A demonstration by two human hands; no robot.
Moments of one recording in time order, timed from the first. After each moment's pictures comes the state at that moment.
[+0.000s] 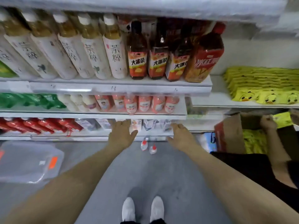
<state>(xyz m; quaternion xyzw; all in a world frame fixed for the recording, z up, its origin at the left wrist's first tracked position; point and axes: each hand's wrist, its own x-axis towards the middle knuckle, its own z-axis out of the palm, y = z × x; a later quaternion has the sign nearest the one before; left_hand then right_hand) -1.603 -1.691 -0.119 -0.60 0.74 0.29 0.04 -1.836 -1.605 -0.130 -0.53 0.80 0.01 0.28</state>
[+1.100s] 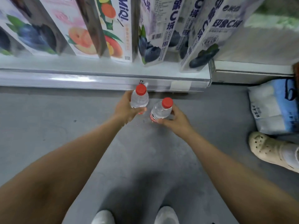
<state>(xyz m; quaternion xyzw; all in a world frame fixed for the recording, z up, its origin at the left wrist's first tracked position) -1.664 -1.714 -0.764 -0.57 0.62 0.52 -0.13 -1.860 -1.602 -0.776 -0.39 0.74 -0.31 0.45</state>
